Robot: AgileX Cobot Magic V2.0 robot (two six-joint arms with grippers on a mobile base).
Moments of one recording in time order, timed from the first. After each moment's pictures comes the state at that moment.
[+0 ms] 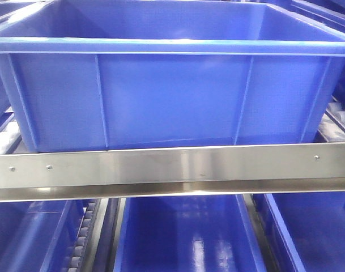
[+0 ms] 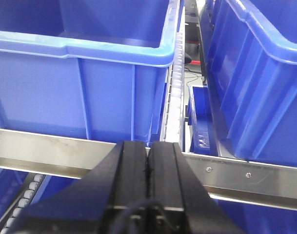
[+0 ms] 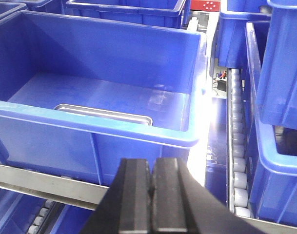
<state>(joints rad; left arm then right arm) 0.08 0.00 0.03 -0.16 0.10 0.08 0.32 0.36 -0.45 -0.27 0.31 0.30</state>
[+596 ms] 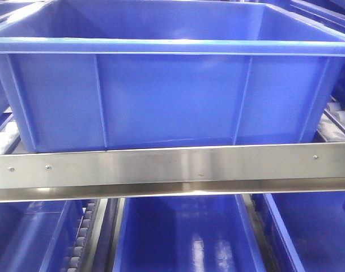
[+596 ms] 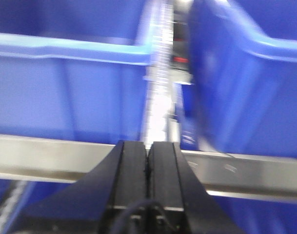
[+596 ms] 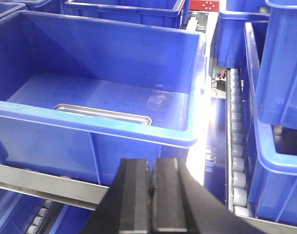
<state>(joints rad) -0.06 0.00 0.03 -0.14 0.10 0.08 0.32 0.36 -0.45 -0.27 0.31 0.30</state>
